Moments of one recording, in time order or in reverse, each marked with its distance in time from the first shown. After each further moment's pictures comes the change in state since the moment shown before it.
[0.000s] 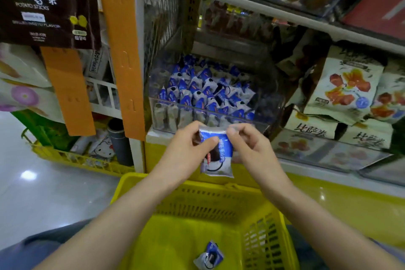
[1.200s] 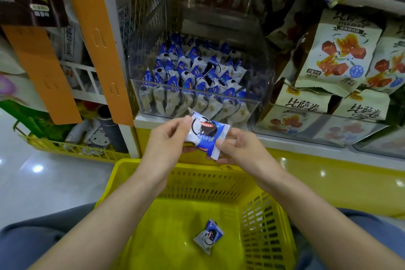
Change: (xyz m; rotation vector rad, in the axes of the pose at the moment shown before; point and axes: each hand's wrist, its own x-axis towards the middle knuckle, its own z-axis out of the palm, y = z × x) left_hand -0.018 -0.012 0.013 -0.227 0.199 -0.165; right_hand -0.012 0.022 -0.015 -0.009 -0.187 0.347
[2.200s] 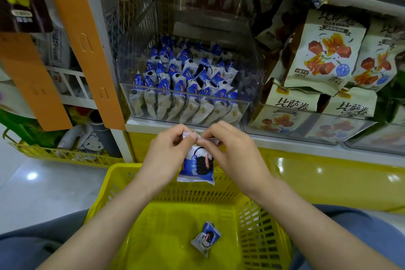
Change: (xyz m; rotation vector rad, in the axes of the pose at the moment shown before) left_hand 0.005 -0.009 0.001 0.332 -0.147 0.135; right_hand -0.003 0.004 0.002 -0.821 0.259 -0.721
